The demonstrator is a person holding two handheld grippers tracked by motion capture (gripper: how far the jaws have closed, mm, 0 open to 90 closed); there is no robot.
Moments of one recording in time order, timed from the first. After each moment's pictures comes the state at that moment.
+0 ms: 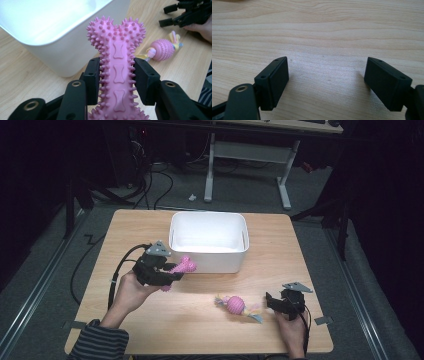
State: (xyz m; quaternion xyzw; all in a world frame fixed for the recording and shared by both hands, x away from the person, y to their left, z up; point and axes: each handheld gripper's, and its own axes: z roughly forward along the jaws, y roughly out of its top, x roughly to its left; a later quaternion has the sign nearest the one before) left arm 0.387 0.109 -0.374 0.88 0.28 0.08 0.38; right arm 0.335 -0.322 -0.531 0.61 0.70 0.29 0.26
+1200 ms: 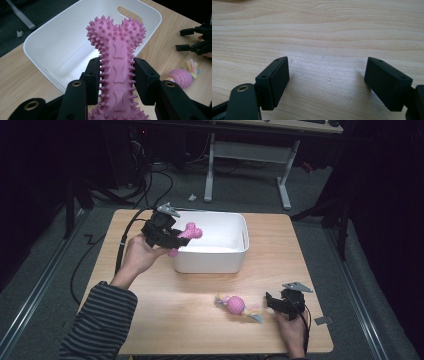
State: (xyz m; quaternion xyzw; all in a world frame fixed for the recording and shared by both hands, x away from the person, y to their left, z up) left arm 0.456 0.085 -0.319 0.88 0.29 0.10 0.37; right arm 0.335 -0.322 -0.531 0.61 0.70 0.29 0.26
